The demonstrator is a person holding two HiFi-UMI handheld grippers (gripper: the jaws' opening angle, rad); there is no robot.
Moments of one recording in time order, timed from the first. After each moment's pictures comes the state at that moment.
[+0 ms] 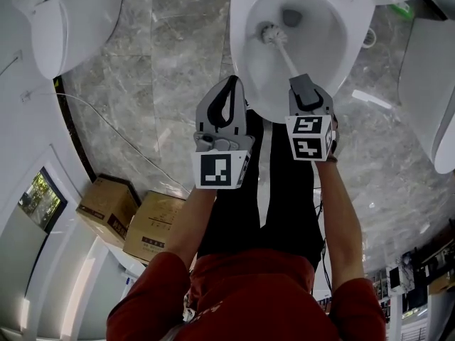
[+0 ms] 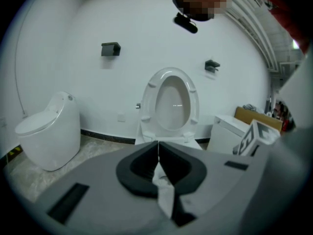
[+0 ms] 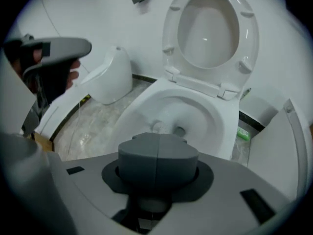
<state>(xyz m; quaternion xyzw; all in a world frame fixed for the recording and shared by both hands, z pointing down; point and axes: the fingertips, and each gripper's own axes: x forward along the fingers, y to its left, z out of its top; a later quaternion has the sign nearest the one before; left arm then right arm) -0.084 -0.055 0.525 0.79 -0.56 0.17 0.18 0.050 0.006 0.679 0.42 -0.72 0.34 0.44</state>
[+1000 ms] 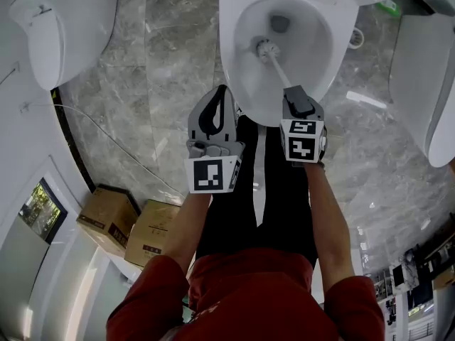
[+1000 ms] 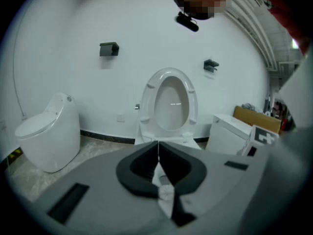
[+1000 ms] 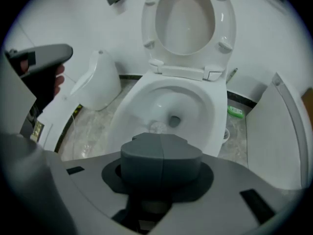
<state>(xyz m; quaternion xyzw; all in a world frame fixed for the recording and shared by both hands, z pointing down) -0.081 -0.053 0.519 0.79 -0.56 0.18 0.17 0.072 0.028 0.687 0.46 -0.66 0.41 0.42</state>
